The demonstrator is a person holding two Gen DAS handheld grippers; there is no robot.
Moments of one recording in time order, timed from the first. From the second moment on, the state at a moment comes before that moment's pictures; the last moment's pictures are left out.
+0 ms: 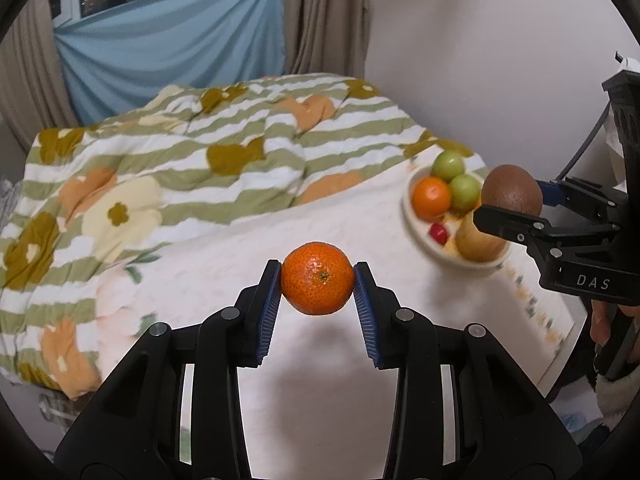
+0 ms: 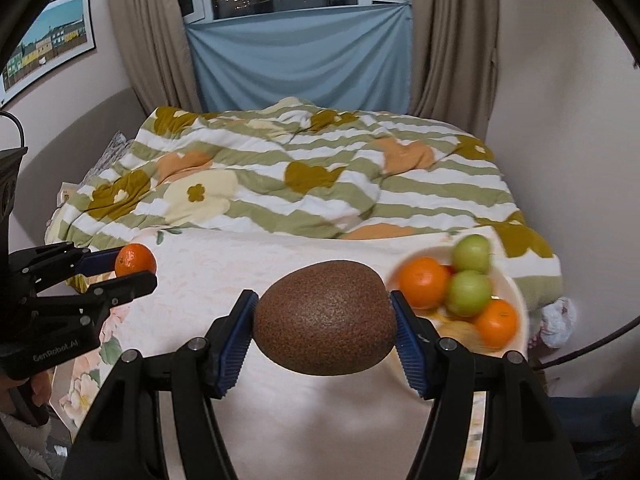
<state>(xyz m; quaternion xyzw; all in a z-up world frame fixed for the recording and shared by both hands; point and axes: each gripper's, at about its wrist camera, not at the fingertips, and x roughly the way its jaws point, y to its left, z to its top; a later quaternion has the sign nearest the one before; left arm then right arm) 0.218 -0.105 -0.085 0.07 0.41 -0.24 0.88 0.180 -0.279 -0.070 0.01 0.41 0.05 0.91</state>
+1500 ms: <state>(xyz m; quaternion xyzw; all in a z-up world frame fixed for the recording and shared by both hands) 0.258 -0.298 -0.148 0.03 0.44 -0.20 0.88 0.181 -0.476 -0.133 0.04 0.44 0.06 0.89</state>
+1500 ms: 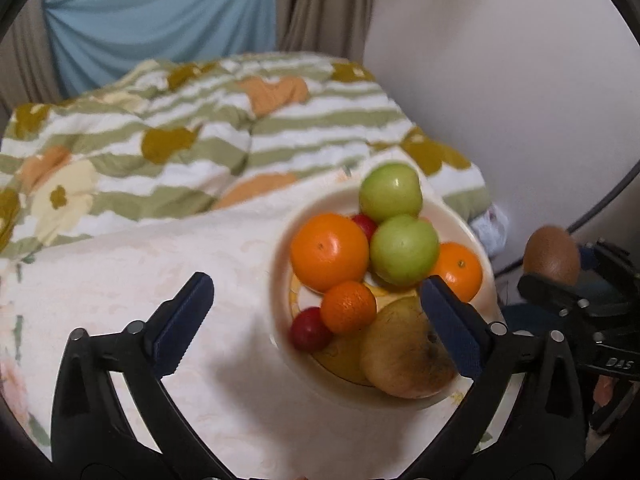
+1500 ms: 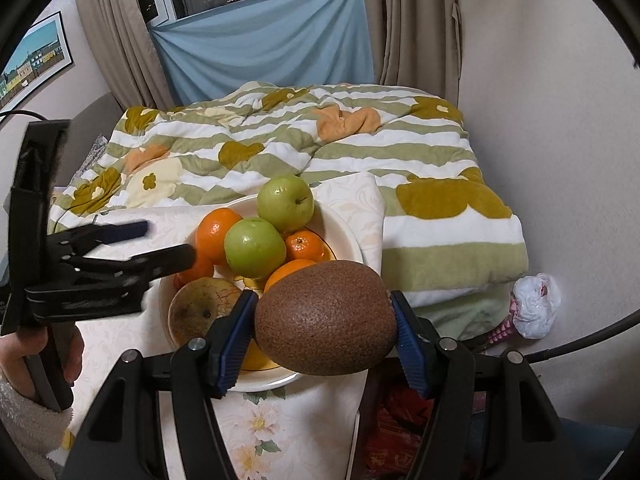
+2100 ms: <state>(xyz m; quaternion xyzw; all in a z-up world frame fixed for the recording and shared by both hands) 0.225 -0.252 -0.145 0.04 0.46 -0.14 0.88 0.179 -0.464 -0.166 0.07 0.42 0.10 0.90</state>
